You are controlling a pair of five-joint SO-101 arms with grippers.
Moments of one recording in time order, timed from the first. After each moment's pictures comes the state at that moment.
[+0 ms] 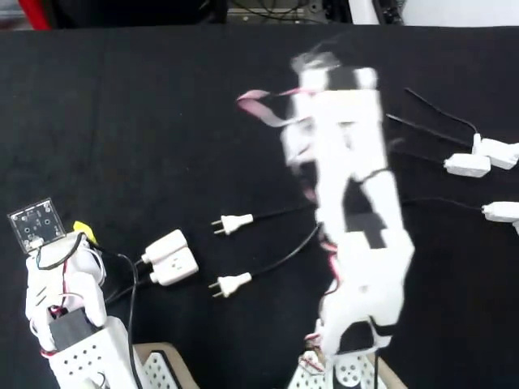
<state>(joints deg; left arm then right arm) -33.2 -103.8 96.3 50.6 -4.4 -10.9 27.3 -21.8 98.2 0.0</state>
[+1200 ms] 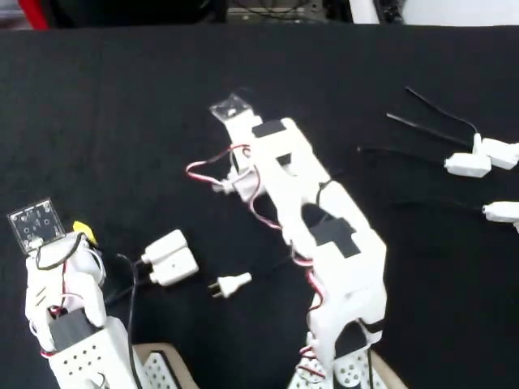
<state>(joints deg) -33.2 -103.8 96.3 50.6 -4.4 -21.5 27.3 0.7 63.9 14.4</state>
